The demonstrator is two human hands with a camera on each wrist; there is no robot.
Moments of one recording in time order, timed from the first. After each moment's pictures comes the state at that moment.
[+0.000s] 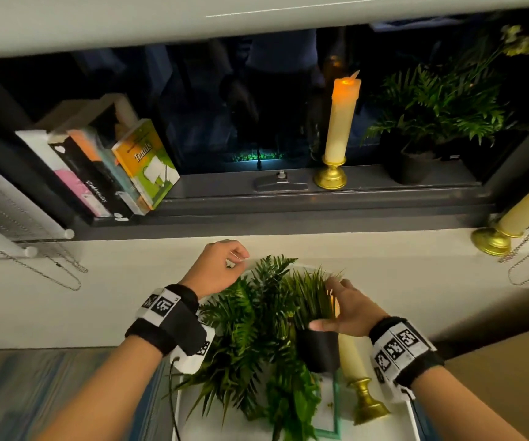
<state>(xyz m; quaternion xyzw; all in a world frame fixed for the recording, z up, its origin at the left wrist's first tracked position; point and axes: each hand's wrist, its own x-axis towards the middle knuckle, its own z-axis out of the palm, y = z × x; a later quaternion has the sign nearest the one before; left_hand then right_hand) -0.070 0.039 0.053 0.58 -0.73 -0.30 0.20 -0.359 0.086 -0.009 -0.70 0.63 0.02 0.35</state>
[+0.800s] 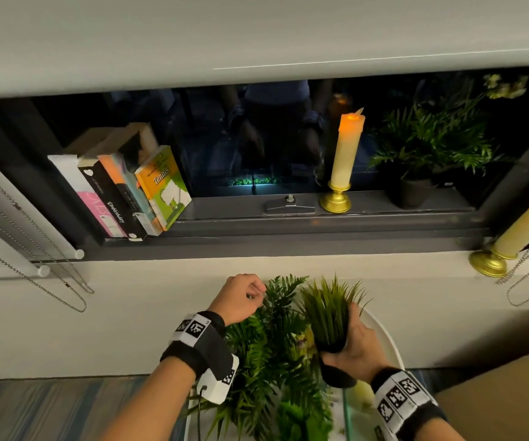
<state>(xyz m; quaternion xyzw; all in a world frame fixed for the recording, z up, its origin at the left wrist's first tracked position) -0.076 0.042 0.022 0.58 -0.71 -0.35 0.19 -0.335 0.124 -0.028 -0.63 0.67 -0.19 0.35</state>
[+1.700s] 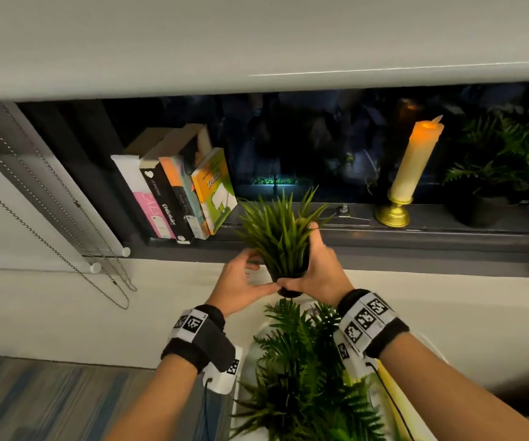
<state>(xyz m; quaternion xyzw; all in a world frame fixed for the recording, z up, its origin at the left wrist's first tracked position) 0.006 0.015 0.048 0.60 -0.65 -0.33 0.33 -0.183 0.002 0.079 -0.71 0.51 -0.34 0.35</state>
